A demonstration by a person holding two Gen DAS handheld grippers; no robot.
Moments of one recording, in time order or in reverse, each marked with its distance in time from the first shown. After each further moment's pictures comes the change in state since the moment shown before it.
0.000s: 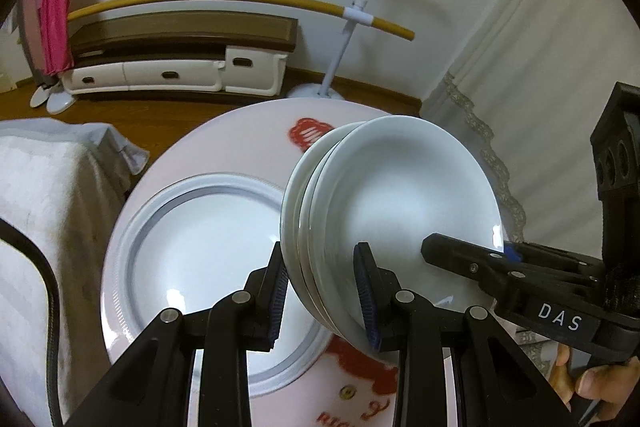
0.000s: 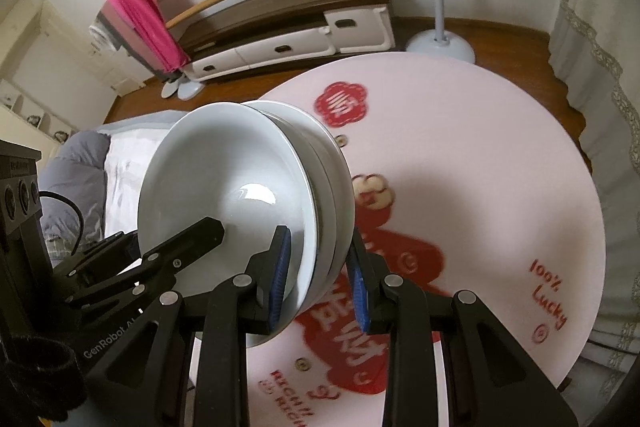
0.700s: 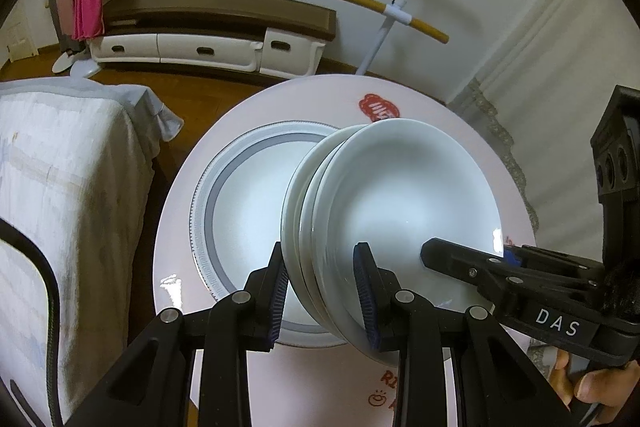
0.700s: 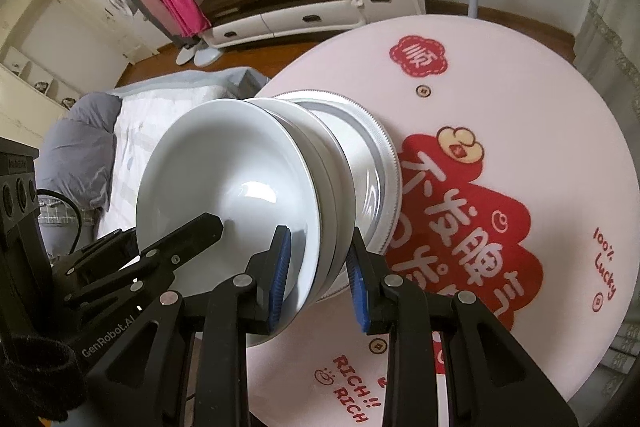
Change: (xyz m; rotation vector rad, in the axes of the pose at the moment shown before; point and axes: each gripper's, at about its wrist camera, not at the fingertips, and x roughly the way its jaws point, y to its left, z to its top) left arm -0.037 0.056 -0.044 -0.092 0.029 0.036; right arm 0.045 0.066 -0.035 -0.062 0.086 0.014
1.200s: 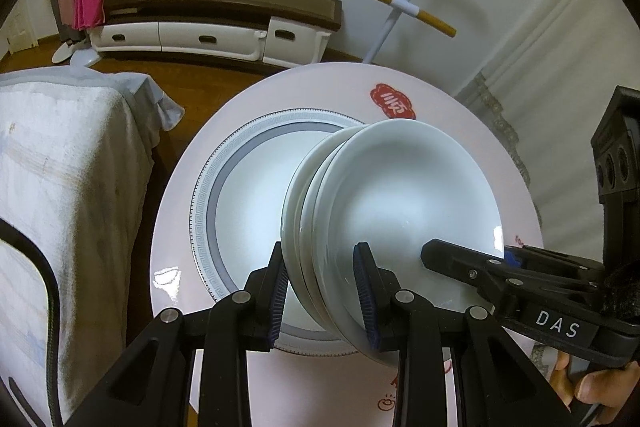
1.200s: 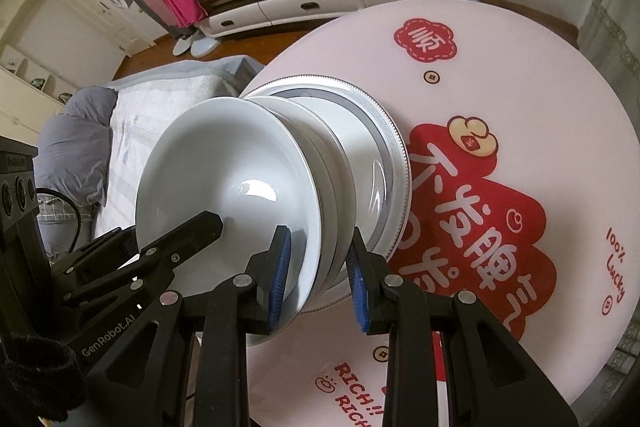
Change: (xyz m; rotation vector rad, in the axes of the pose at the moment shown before) left arm 0.023 -0.001 0.014 -0.018 0.034 0.001; right arm 0.018 0.000 0.006 0.006 0.041 -0.003
